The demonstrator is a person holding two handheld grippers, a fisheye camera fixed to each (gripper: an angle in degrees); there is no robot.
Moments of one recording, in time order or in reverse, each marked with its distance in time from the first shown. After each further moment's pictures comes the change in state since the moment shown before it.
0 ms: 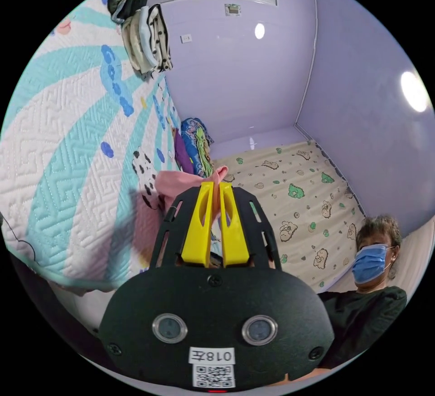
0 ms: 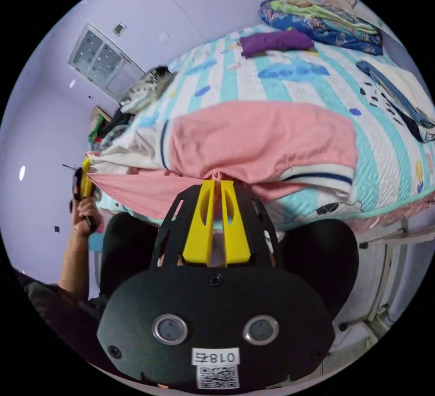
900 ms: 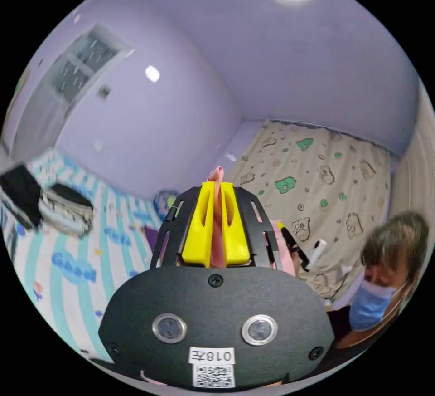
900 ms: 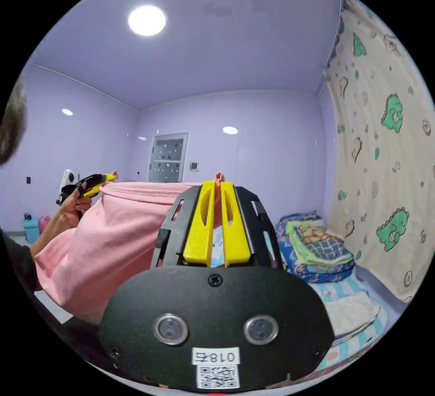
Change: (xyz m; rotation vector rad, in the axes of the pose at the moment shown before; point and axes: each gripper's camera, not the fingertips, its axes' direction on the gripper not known) left arm 0.484 -0.144 -0.001 0.149 -0.089 0.638; right arm -0.237 0.020 -0.292 0.891 0.103 -0.611
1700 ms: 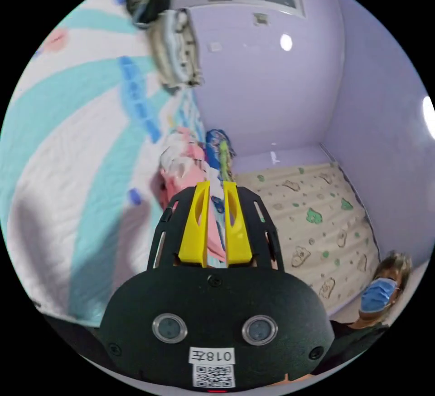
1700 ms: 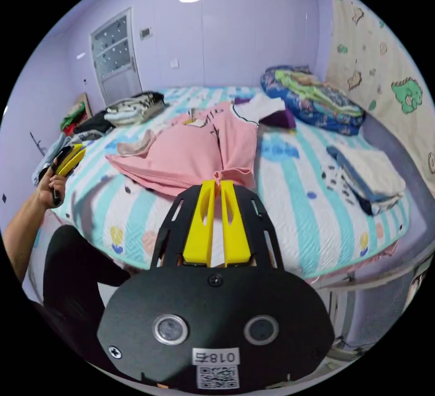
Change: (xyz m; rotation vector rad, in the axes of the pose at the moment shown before) left arm -0.377 0.375 0.098 -0.155 -0.075 -0.757; right arm 0.015 0.362 0.205 -0.839 0.168 0.207
